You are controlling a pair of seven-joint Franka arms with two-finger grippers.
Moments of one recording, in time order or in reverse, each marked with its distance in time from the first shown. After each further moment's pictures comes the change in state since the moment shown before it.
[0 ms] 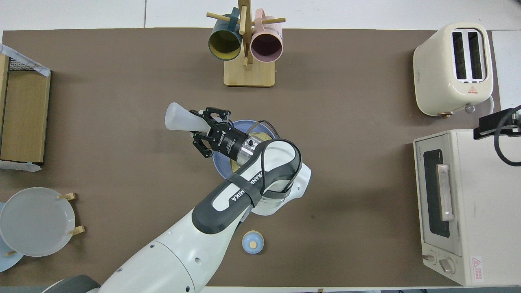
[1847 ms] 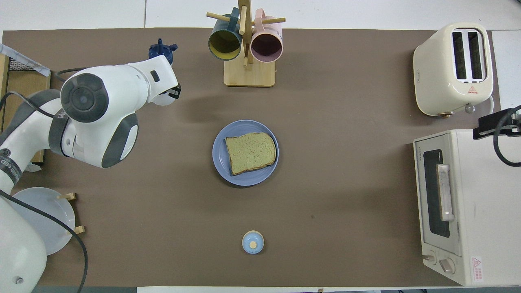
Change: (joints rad) left arm 0.598 -0.371 0.014 -0.225 -1.145 1.273 -0.465; right arm 0.003 -0.001 0.000 0.000 0.000 0.000 0.000
